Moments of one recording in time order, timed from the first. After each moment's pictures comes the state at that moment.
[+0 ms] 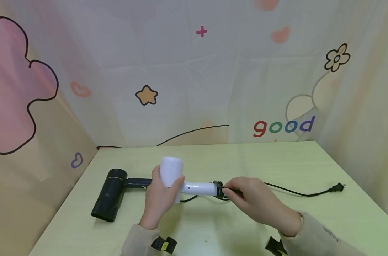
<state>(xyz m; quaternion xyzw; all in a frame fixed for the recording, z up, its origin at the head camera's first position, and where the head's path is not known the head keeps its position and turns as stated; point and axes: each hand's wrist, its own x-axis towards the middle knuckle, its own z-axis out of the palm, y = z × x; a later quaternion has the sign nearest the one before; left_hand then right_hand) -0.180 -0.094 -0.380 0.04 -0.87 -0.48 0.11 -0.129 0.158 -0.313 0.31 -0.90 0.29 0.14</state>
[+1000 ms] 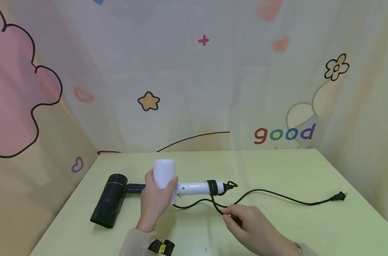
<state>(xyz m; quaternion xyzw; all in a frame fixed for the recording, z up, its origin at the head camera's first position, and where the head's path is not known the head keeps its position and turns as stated) -0.190 -0.103 -0.378 0.08 -0.86 -0.49 0.14 -0.108 0.151 -0.355 0.33 -0.85 0.38 0.15</state>
